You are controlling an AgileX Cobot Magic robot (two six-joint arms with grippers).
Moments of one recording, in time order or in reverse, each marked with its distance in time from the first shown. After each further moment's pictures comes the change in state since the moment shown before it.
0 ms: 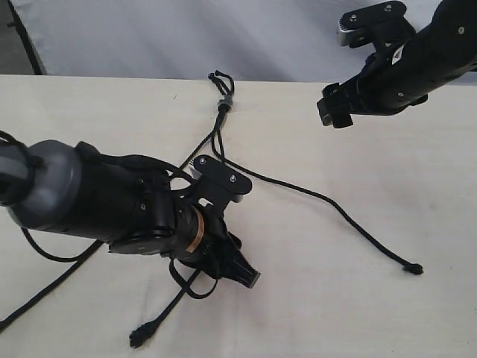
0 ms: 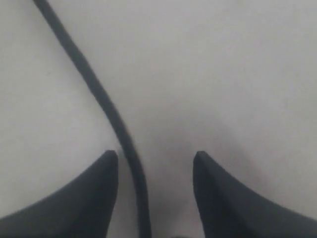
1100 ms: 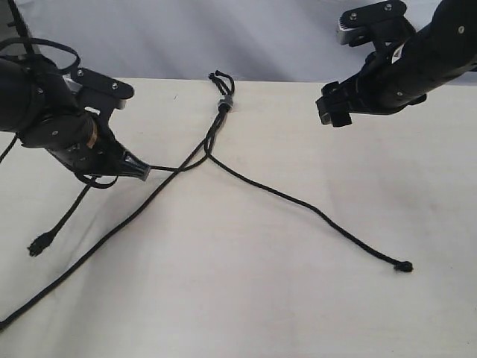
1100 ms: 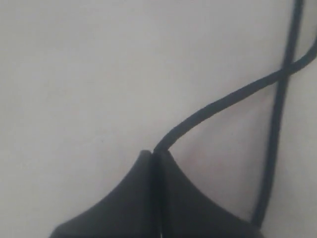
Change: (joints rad) left arm 0.433 -0.094 -0.086 0.054 0.257 0.107; right arm 0.000 0.000 0.000 0.014 -0.006 0.000
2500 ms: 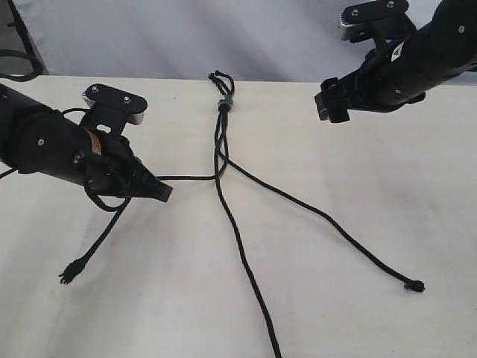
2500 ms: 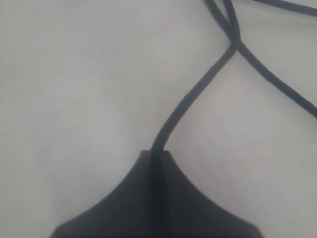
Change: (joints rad) left arm -0.033 -0.115 0.148 -0.606 -0.236 0.604; right arm 0.000 0.000 0.000 0.006 -0.024 0.018
